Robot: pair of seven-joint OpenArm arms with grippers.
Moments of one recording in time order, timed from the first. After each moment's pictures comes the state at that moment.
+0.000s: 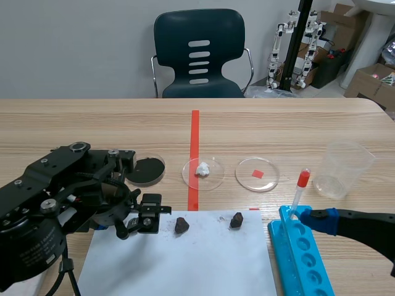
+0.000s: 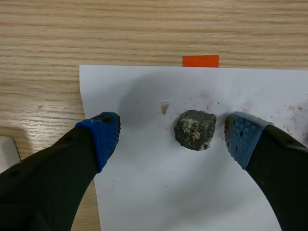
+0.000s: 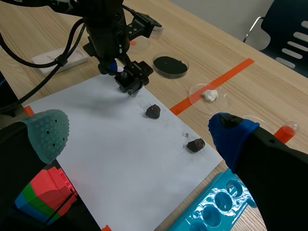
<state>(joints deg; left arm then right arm) -6.0 -10.4 25.7 78.3 -13.4 24.9 60.0 -63.1 35.4 -1.9 117.8 -5.2 15.3 32.9</state>
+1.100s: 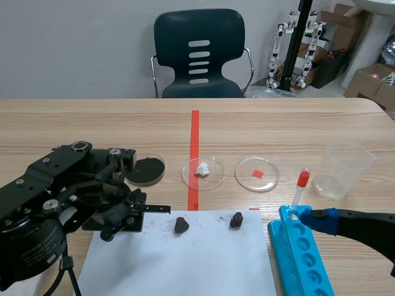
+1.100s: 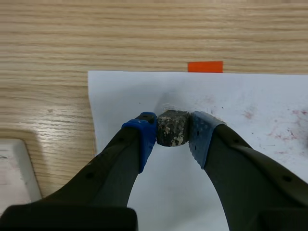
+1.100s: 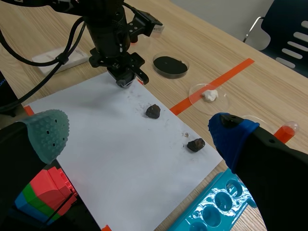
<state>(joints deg) -6.1 -10.4 25.7 78.5 -11.3 24.8 60.0 -63.1 35.4 -1.9 117.8 -5.2 15.3 32.9</state>
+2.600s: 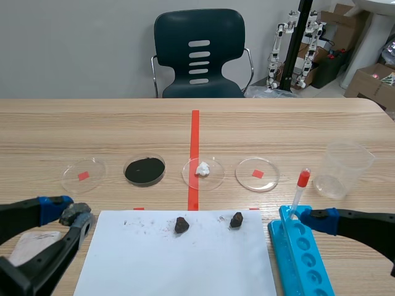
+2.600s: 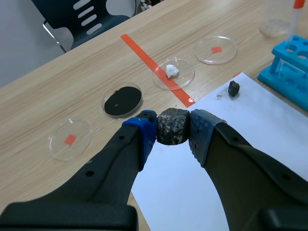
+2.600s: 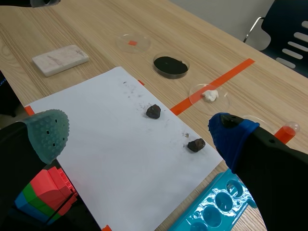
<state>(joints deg) 64.0 -26.0 1.4 127.6 5.7 -5.4 -15.3 -63.1 35.4 -1.9 117.8 -5.2 15.3 32.9</state>
